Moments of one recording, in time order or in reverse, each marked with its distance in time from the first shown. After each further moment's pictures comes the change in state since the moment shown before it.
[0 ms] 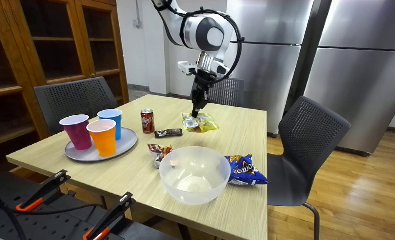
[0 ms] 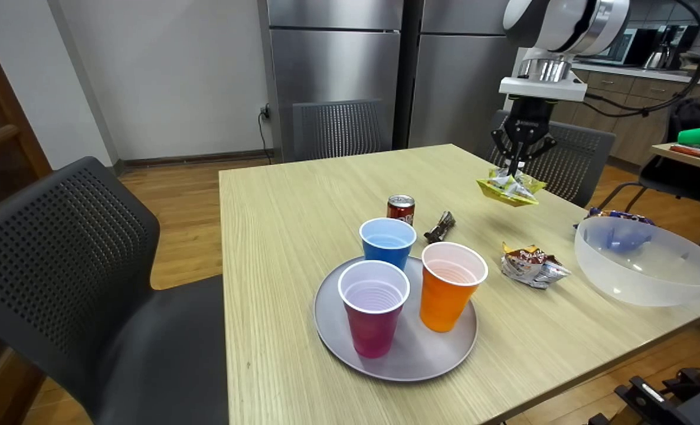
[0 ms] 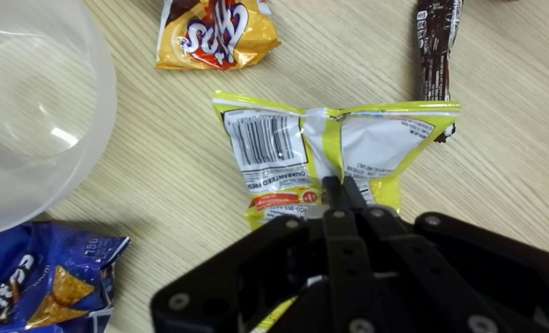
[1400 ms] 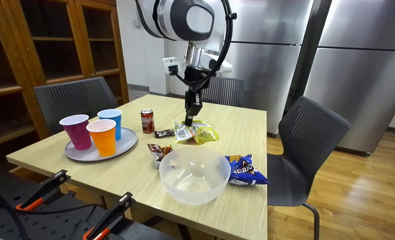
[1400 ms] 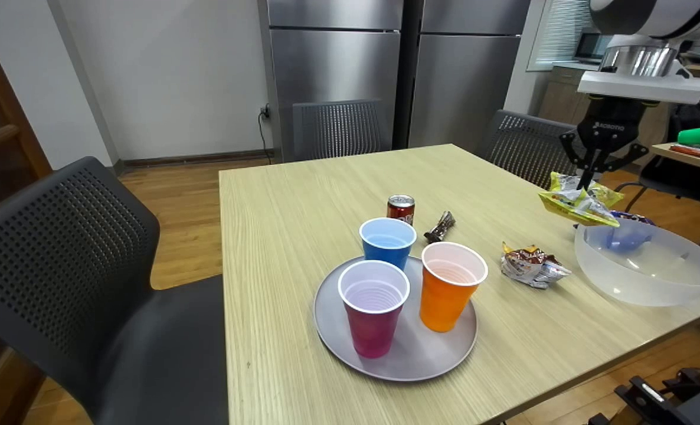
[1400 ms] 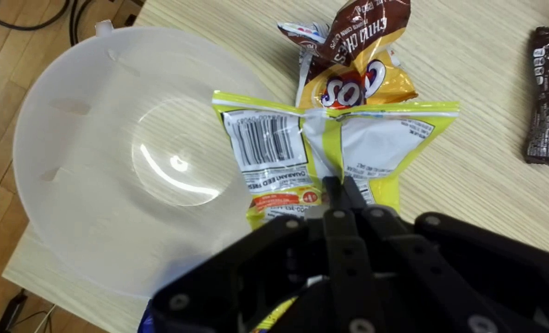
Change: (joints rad) arm 0.008 -0.393 -0.078 -0.573 -0.058 0.256 -0.003
